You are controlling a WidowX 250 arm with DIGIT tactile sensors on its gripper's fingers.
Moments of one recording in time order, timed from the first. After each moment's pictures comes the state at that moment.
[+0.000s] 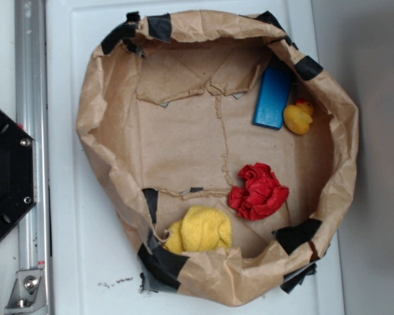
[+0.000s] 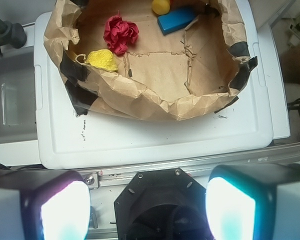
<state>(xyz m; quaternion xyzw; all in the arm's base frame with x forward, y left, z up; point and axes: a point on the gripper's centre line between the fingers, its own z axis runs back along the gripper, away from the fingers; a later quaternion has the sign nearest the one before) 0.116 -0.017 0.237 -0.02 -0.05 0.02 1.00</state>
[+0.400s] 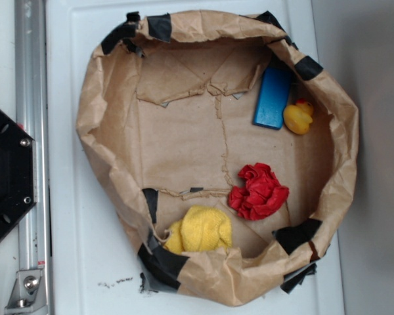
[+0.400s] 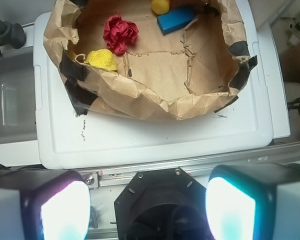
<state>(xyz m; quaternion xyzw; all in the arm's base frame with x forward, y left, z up) 0.116 -0.017 0.234 -0.02 -0.04 0.02 1.00</state>
